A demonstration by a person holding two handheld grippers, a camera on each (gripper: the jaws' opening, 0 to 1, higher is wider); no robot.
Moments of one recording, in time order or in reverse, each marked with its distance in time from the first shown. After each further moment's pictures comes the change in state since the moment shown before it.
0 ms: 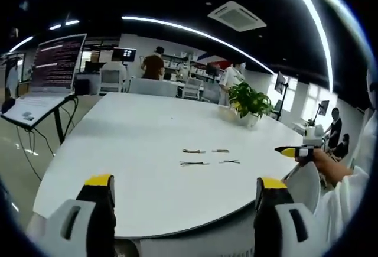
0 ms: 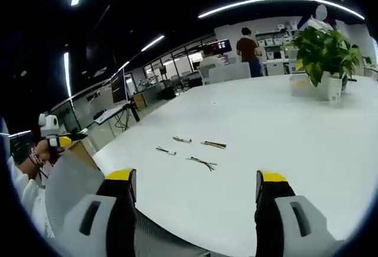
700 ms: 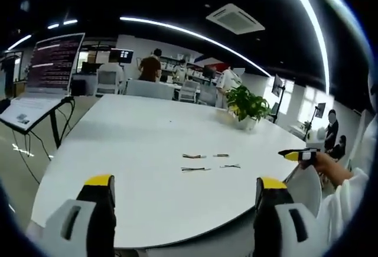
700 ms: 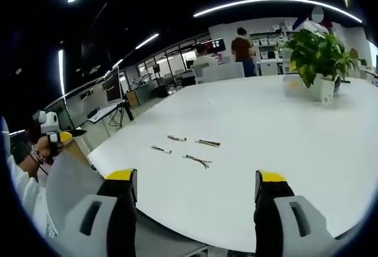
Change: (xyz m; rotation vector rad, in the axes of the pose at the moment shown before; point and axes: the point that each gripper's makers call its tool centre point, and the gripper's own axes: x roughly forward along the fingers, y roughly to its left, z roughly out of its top) left arm 0.015 0.022 0.011 -0.009 -0.018 -0.040; right arm -0.008 0.001 0.006 -0.003 0.015 -0.065
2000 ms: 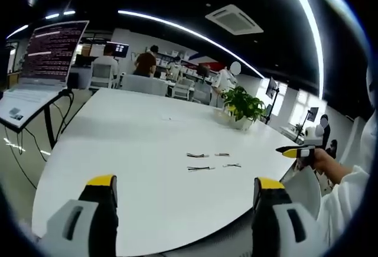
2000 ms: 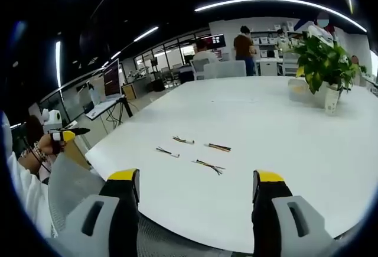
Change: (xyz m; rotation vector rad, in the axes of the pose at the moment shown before) left arm 0.003 0.041 -0.003 -0.036 0.025 -0.074; right arm 0.018 0.037 0.011 -0.035 0.041 -0.033
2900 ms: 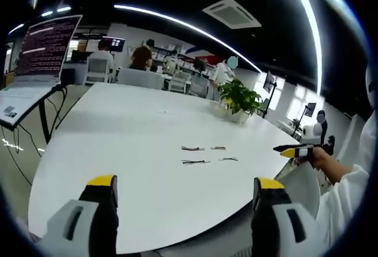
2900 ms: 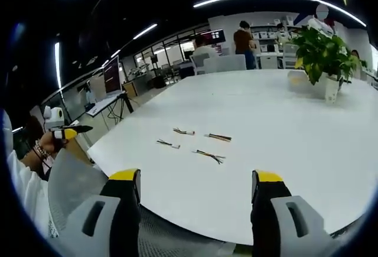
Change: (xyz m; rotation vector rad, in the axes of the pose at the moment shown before) left arm 0.009 -0.014 -0.008 0.011 0.050 -0.023; right arm -0.004 -0.004 -0.020 0.030 0.031 0.016
